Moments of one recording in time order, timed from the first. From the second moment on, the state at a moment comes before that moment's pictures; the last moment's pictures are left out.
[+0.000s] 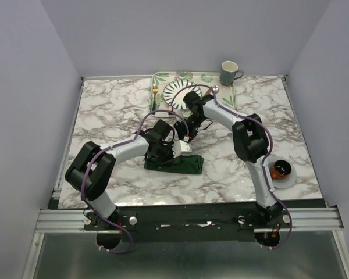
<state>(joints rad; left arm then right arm) -0.63 1.64 0.94 -0.47 0.49 0.69 0.56 2.31 1.90 -1.01 -0.75 -0.32</state>
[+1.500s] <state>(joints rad) -0.66 1.76 1.08 -0.61 0.52 0.72 0.64 2.38 1.91 -1.02 -0.76 -0.38</state>
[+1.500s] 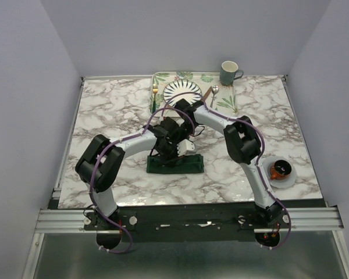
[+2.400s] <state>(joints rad) -0.63 1.80 1.11 -0.62 0.60 0.72 0.29 2.04 1.51 -1.02 -0.89 -0.25</state>
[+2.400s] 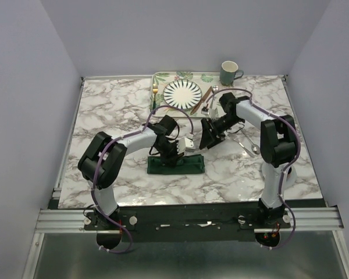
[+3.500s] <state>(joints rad) -0.57 1.86 1.16 -0.68 0.68 0.69 0.39 2.01 1.33 -0.90 -0.94 -0.23</state>
